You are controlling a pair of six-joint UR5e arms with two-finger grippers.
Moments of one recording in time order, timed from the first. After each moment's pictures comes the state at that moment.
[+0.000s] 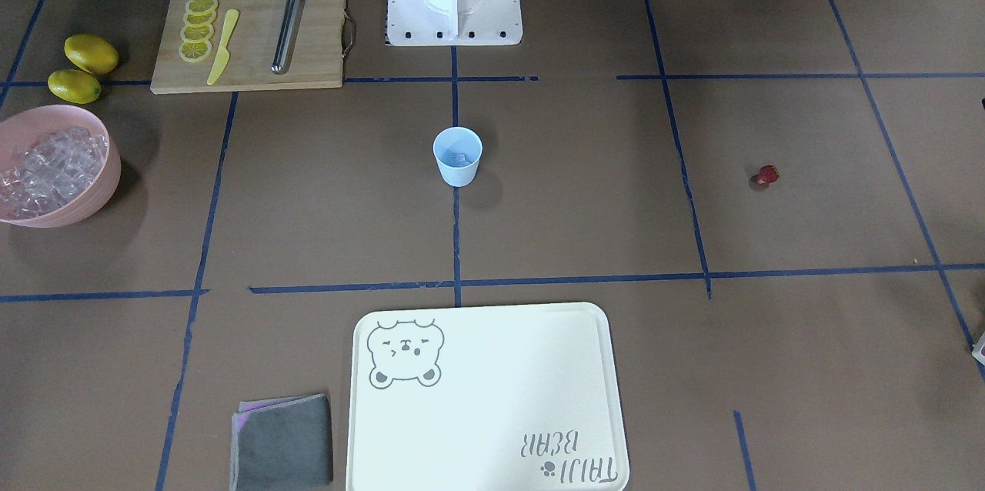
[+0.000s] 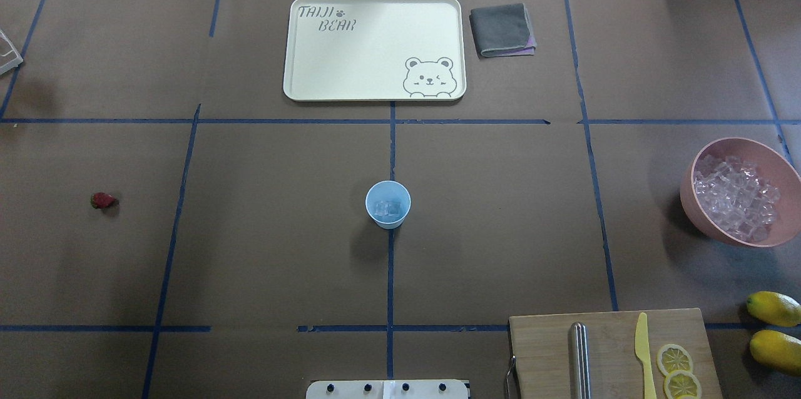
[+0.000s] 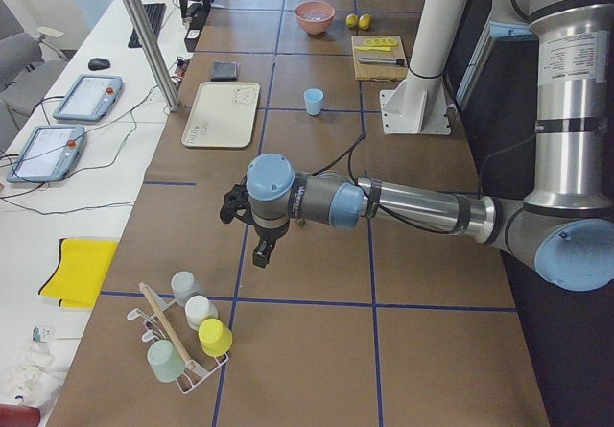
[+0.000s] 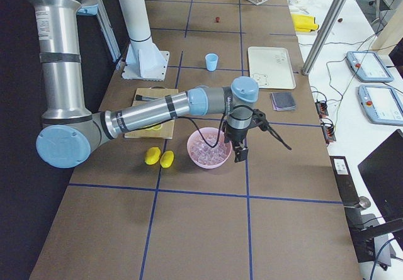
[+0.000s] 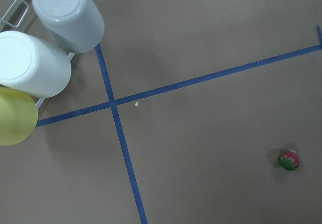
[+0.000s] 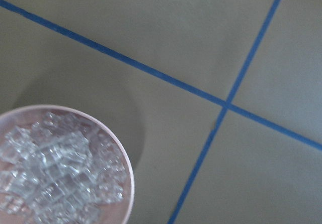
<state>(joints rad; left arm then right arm) -1.50 -1.49 -1.81 -1.63 -2.45 0.12 1.47 -1.58 1.84 -1.78 2.23 -0.25</state>
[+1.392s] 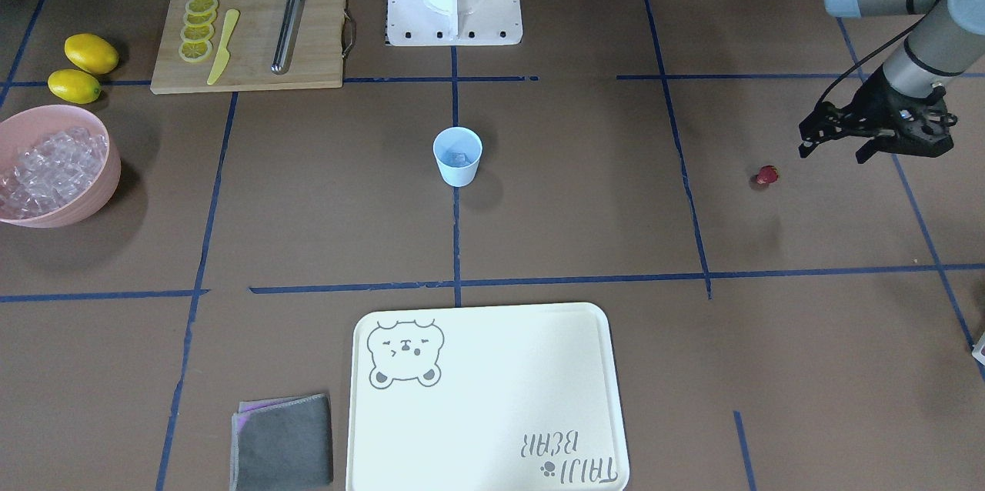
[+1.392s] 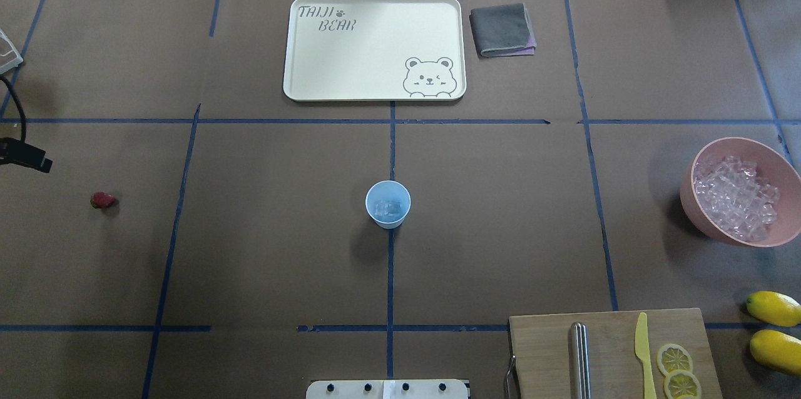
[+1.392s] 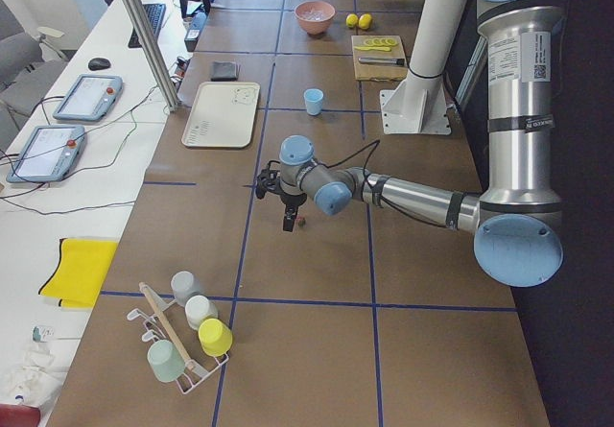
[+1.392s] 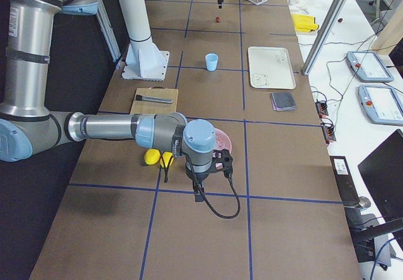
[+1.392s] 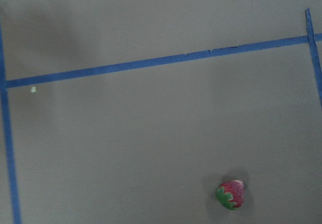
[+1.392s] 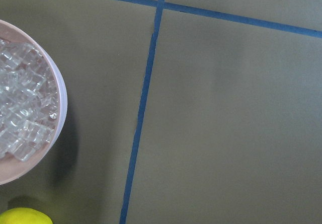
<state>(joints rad) -0.95 -1.48 -1.76 -2.15 -2.13 -0.75 1.66 -1.78 1.85 -1.77 2.30 -0.31</state>
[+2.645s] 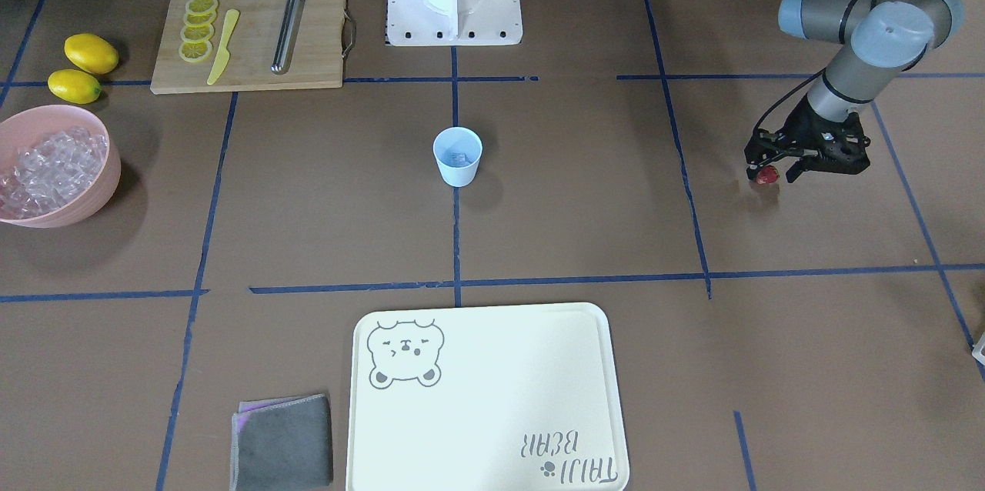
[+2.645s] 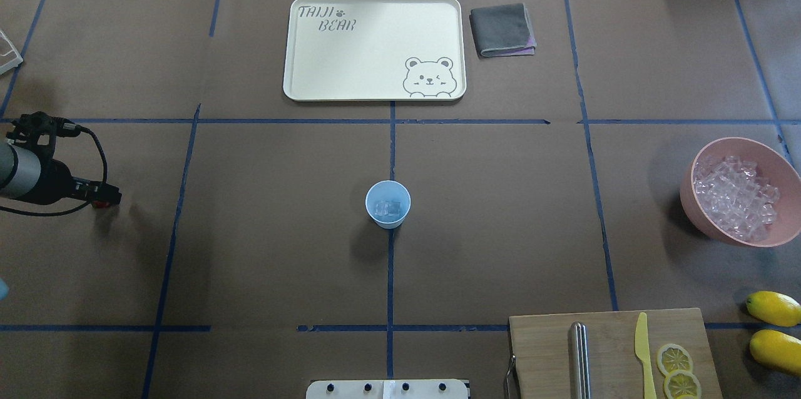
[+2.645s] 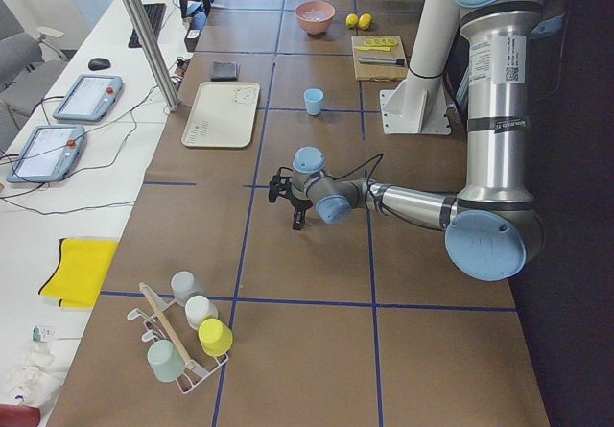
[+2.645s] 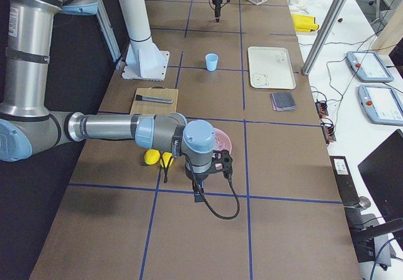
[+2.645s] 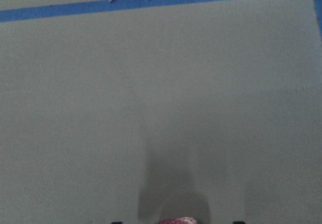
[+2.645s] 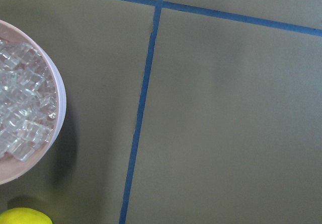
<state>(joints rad) -0.81 -1.51 -1.68 -2.26 -2.03 -0.88 1.66 -1.78 1.85 -1.77 2.30 -0.31</state>
